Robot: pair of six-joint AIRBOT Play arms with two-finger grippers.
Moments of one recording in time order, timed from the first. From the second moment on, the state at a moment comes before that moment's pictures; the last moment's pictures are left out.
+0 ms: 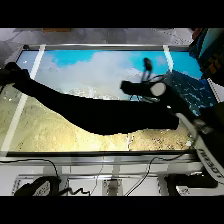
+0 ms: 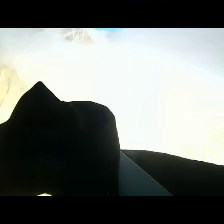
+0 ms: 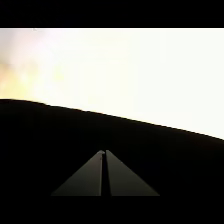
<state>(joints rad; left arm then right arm) 0.17 -1.04 1.33 1.43 -0.90 -1.45 0.44 -1.54 1.37 -0.88 0.58 1.56</state>
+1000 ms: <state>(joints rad) 0.05 -1.20 1.33 1.27 -0.98 -1.45 0.76 -2.02 1.92 -0.79 0.72 1.56</state>
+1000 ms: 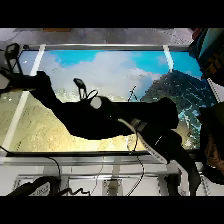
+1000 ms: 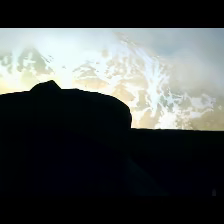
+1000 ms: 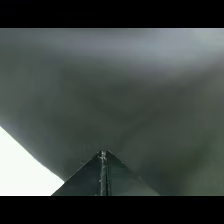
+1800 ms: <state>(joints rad) -0.54 -1.53 1.33 1.25 -1.02 -1.33 0.18 -1.74 1.92 -1.04 1.19 1.55</state>
